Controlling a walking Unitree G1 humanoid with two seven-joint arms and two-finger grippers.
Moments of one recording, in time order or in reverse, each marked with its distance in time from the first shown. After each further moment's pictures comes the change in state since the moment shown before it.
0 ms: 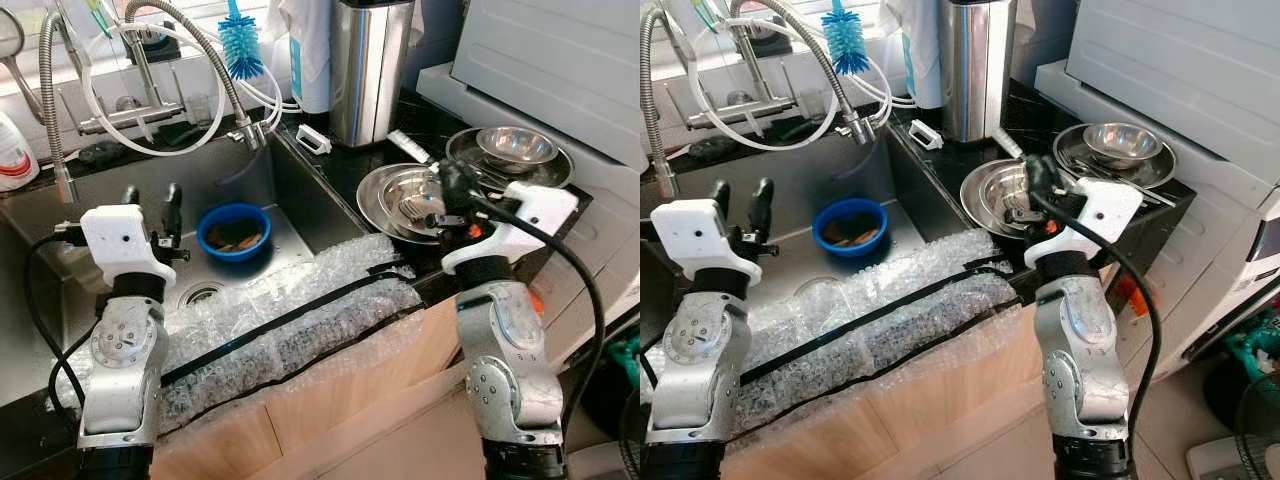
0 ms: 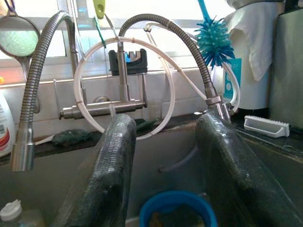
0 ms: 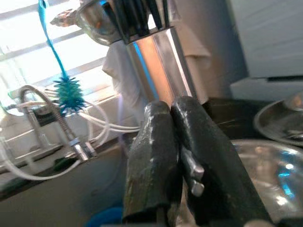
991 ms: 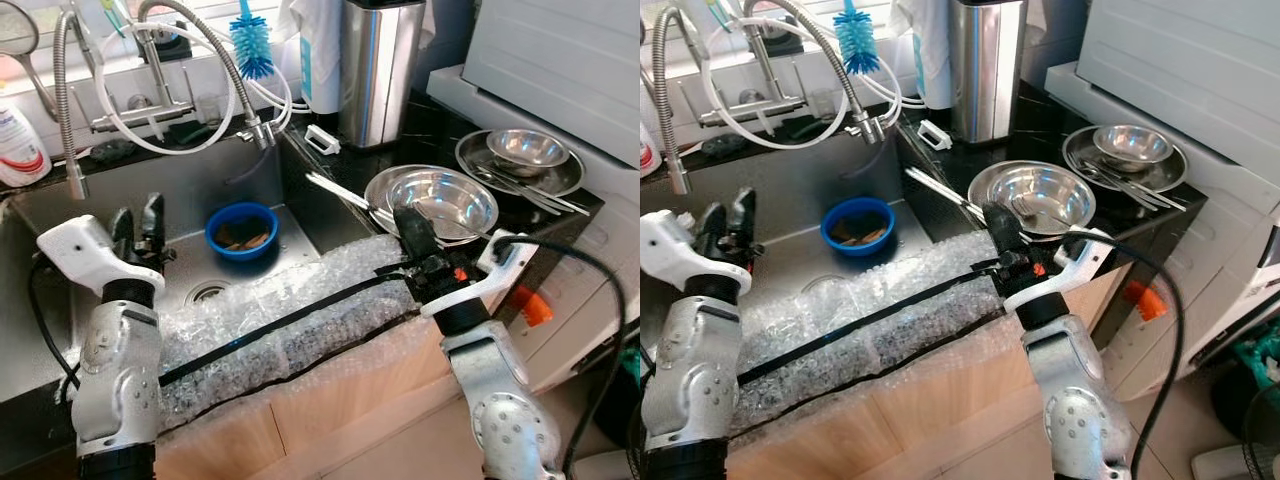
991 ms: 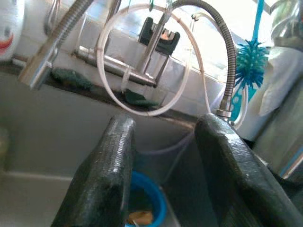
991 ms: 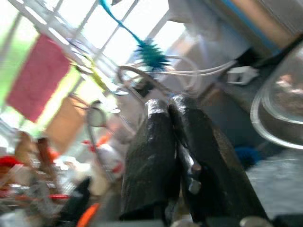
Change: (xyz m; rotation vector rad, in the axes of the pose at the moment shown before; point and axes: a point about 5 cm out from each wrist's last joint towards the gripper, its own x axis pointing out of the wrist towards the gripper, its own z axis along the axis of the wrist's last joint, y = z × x) left arm -0.004 0.016 -0.009 -0.497 0.091 0.117; right arm -0.032 0.017 -0.024 0.623 0.131 0.248
